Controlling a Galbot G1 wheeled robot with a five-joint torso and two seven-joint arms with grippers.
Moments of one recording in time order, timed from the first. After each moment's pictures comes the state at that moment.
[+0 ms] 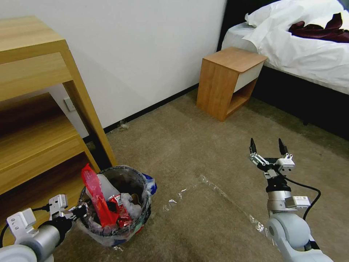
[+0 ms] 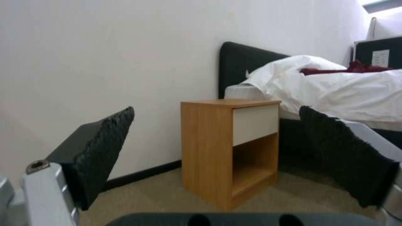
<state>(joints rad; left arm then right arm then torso) 1.80 -1.15 -0.96 -2.37 -1.25 0.70 -0.40 -1.40 1.16 0.56 1.90 0.36 0.40 0.12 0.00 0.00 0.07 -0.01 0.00</state>
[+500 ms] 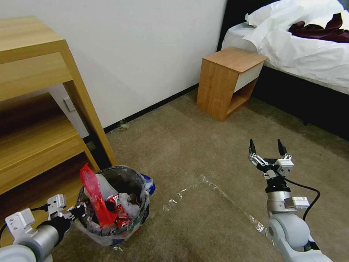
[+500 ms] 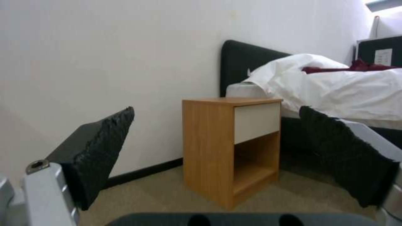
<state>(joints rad) 1.79 -1.15 -0.96 -2.36 -1.25 0.70 -0.40 -1.40 1.16 0.56 1.90 0.36 0.40 0.11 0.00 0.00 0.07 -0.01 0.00</state>
